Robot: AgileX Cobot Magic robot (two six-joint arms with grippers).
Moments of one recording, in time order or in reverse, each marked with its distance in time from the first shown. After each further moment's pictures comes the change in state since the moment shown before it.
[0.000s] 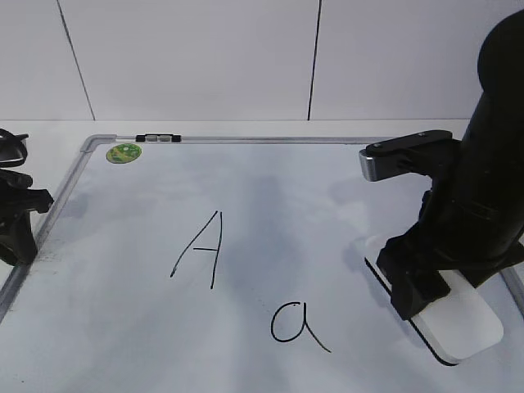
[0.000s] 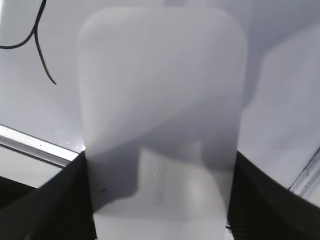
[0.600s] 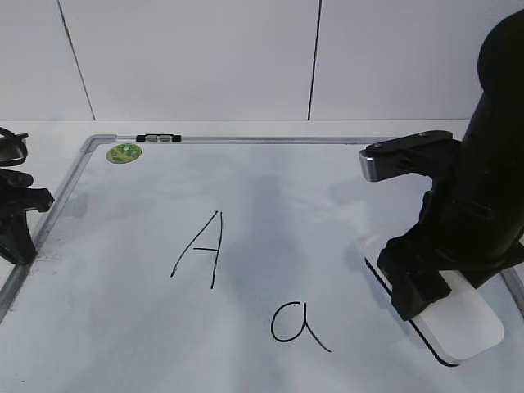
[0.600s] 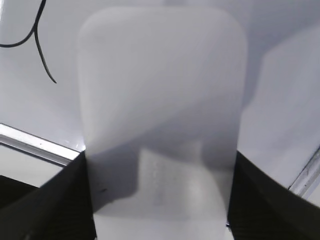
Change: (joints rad) left arm 0.000 0.000 0.000 -0.015 0.005 0.000; right arm 0.000 0.000 0.000 0.000 0.000 0.000
